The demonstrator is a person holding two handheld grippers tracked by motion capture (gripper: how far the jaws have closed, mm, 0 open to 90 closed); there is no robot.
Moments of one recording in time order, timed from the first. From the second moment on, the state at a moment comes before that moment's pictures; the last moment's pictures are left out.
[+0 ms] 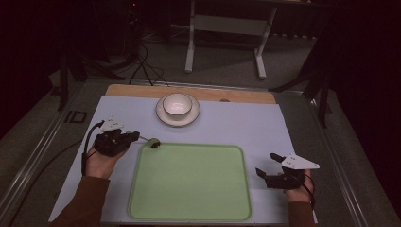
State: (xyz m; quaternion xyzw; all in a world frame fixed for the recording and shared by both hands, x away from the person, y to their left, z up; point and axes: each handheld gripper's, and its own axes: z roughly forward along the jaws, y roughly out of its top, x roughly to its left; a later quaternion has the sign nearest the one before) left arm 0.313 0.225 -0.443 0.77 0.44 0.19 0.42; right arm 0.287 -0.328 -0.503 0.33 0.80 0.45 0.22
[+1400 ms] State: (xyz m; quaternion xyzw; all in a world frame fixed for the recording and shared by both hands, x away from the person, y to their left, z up) left arm 0.355 0.206 -0.454 0.72 0.44 0.20 0.49; right arm 0.287 -0.328 -0.503 0.33 0.80 0.45 0.22
